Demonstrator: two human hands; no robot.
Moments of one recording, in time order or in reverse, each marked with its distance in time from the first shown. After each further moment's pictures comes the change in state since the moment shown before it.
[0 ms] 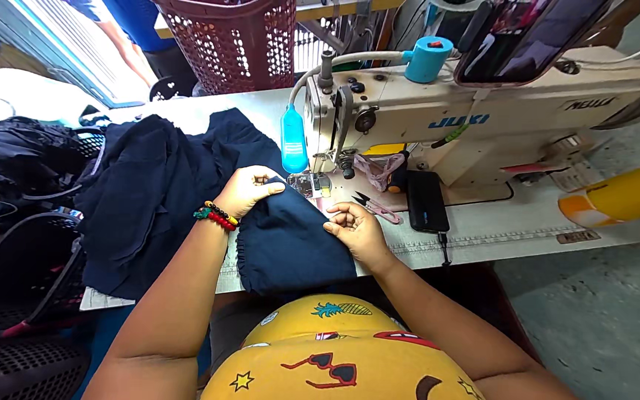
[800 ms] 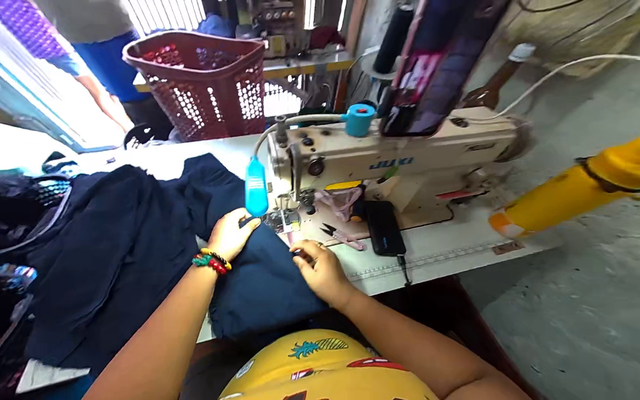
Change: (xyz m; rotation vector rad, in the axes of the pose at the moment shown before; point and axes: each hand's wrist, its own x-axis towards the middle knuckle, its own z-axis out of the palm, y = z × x) left_hand 0.008 0.003 0.030 0.538 0.081 -0.205; right_hand -0.004 -0.011 0.007 -0.473 -0.064 -0.108
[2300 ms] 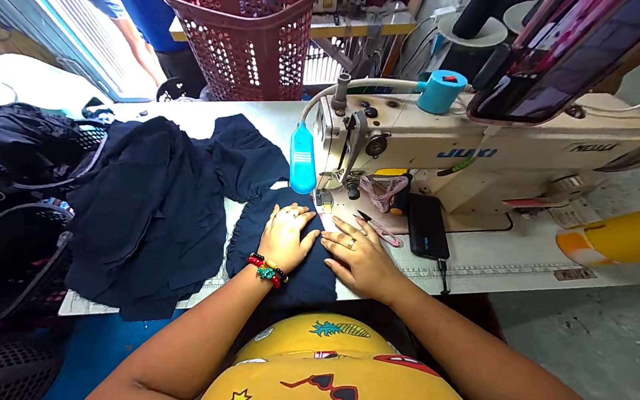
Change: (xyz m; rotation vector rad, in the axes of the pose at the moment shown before) left_hand -0.041 0.009 0.061 0.219 -0.021 0.205; right_hand 0.001 0.034 -0.023 -0.549 -0.215 -0.451
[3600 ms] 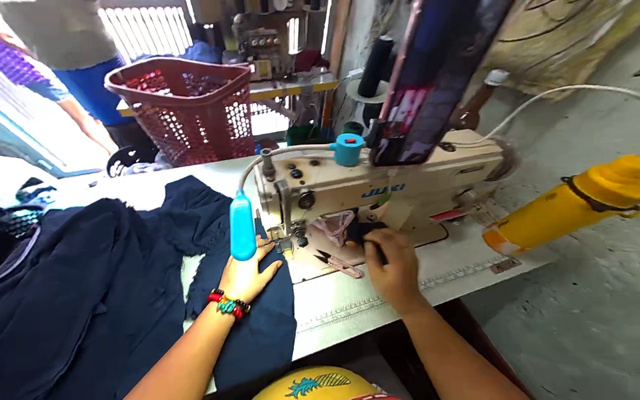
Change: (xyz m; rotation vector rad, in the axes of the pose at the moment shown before) left_hand 0.048 -0.022 -0.008 -0.028 -0.054 0.073; right_hand -0.031 0.052 -0.061 -0.157 0.665 0.472
